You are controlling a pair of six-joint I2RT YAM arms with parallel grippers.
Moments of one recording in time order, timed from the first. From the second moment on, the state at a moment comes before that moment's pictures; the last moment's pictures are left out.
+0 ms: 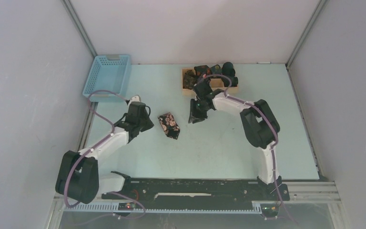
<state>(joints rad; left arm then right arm) -0.32 1.26 0.63 -0.18 -0.15 -0.62 0.60 2.15 1.59 -0.55 -0.28 0.62</state>
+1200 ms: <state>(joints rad) -0.22 1.90 1.20 -0.35 0.02 -0.40 0.79 1.80 0.91 -0.03 -0.35 0.72</state>
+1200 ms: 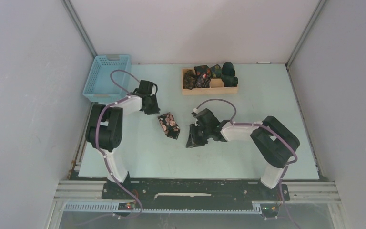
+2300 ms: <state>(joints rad) -0.48 1.44 0.66 -0.22 0.04 -0.70 0.71 1.62 0.54 0.41 -0.44 1.05</state>
